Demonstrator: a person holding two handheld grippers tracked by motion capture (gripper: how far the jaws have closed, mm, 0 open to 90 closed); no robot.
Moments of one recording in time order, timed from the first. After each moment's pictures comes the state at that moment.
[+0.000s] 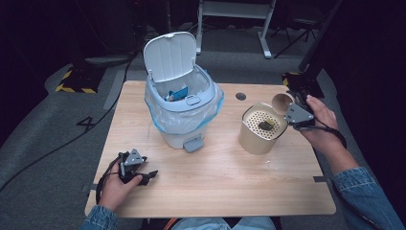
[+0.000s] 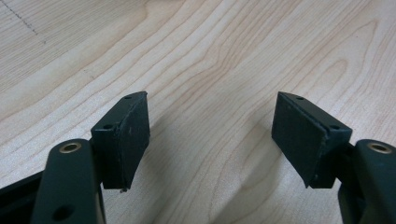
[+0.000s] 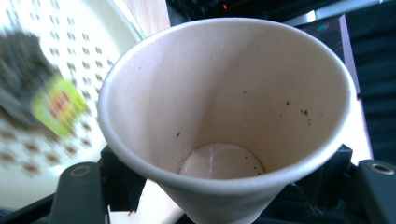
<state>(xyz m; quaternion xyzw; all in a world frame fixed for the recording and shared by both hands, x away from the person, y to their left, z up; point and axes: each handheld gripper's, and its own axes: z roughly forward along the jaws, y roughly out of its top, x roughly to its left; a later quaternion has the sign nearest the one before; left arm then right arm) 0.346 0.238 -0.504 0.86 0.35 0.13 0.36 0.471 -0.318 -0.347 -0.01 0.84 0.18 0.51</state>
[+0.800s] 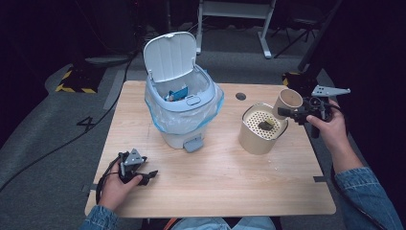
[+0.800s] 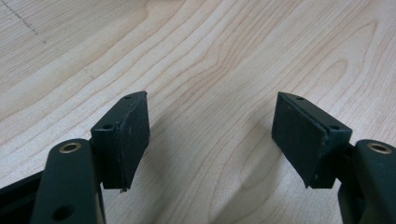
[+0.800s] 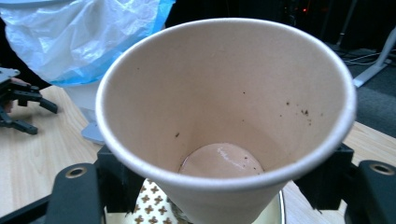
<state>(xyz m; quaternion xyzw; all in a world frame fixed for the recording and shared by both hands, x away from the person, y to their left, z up) 0.346 0.238 -0.504 0.86 0.35 0.13 0.36 0.490 -0.356 -0.342 0.29 0.79 0.53 0.13</state>
